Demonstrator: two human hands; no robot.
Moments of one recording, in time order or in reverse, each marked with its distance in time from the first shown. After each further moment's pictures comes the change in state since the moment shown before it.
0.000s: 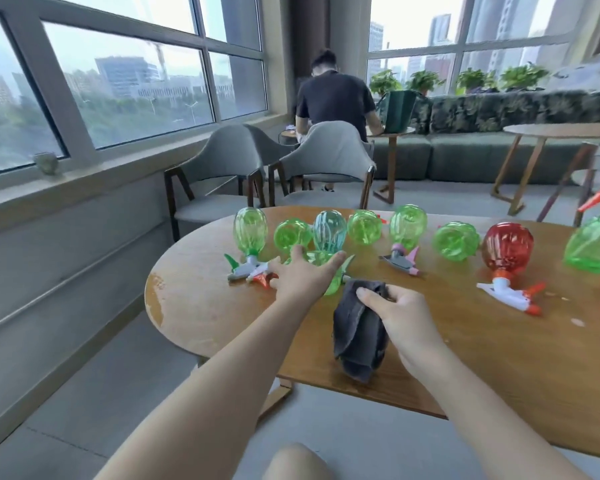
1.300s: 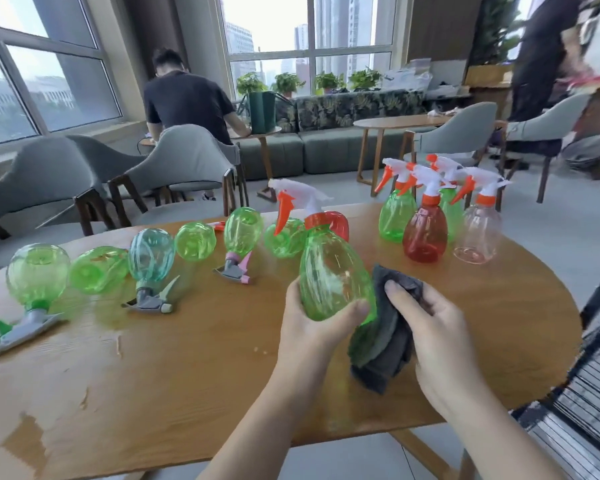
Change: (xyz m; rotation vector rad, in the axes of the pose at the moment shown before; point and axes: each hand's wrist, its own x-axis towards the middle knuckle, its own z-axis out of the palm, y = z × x) left_hand -0.150 0.090 0.194 -0.809 -0.538 0.432; right_hand -0.048 0.010 -0.240 0.287 0.437 -0.147
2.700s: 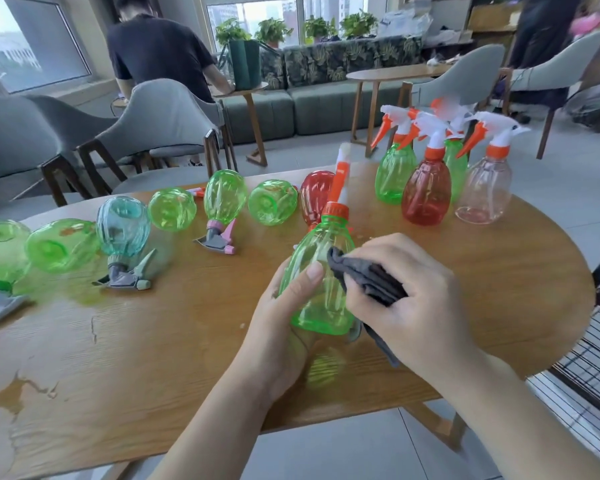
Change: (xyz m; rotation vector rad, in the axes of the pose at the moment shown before) left_hand 0.006 -0.009 -0.024 -0.429 -0.212 -0.225; right_hand 0.012 0.004 0.004 -0.756 -0.213 -0.926
